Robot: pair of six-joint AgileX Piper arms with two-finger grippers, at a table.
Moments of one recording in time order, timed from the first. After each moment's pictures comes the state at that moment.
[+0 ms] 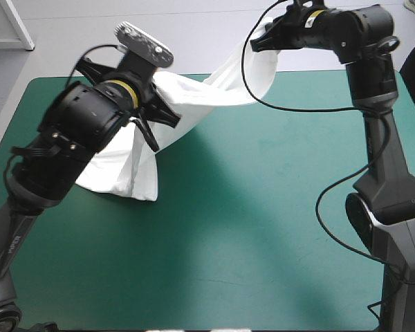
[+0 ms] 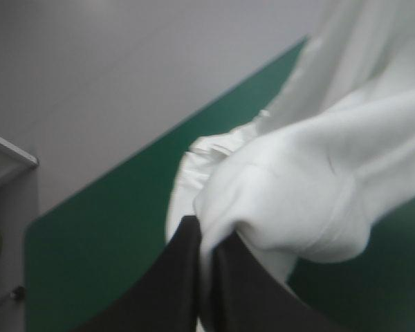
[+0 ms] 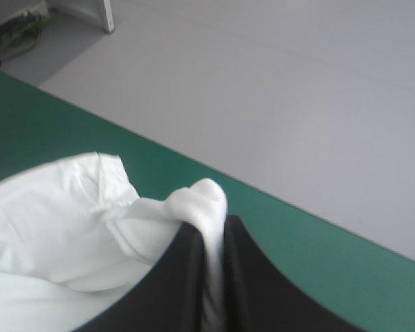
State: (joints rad) left arm -0.80 1.53 -2.01 0.62 1.24 -0.06; right arm 0.28 2.05 -2.78 0.18 1.22 -0.17
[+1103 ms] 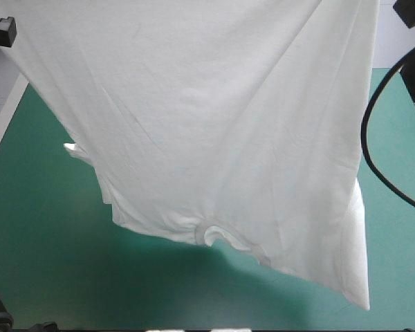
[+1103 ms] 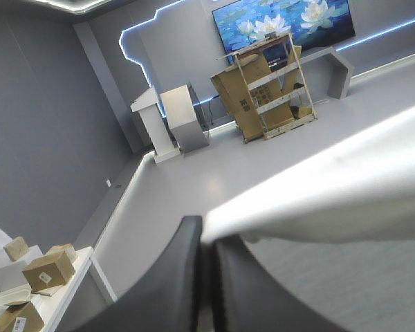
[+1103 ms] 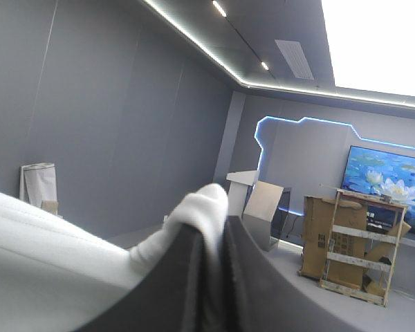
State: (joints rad) left arm -0.80 1.50 -2.74 0.80 1.25 0.20; right arm 0.28 1.50 -2.84 0.22 0.99 -0.25
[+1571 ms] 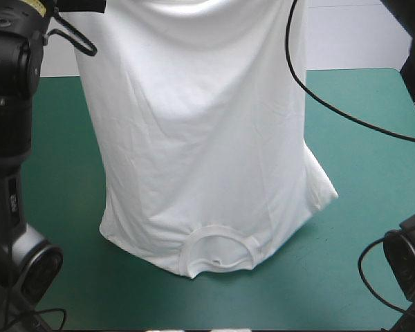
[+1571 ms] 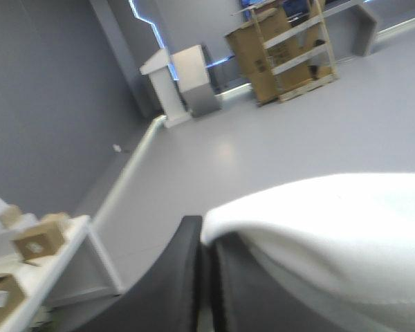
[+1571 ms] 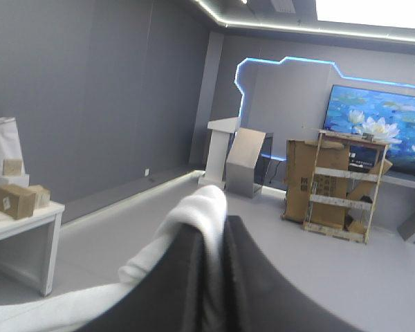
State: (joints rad) left arm -0.45 1.76 -2.67 0.57 1.01 0.07; right arm 0.28 1.75 -2.68 0.17 0.70 -0.25
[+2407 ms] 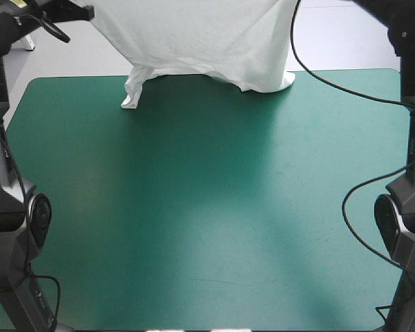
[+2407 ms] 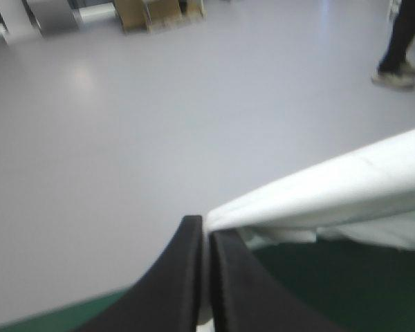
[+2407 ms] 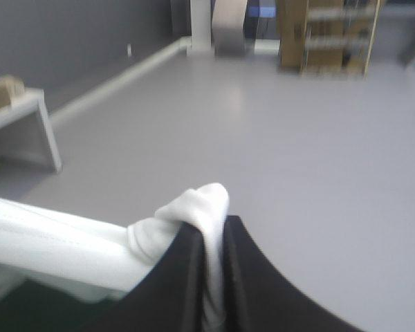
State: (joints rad) left arm 0.04 1.98 -2.66 -0.33 1.03 0.37; right arm 0.09 1.96 -2.68 0.25 0.89 -0.15
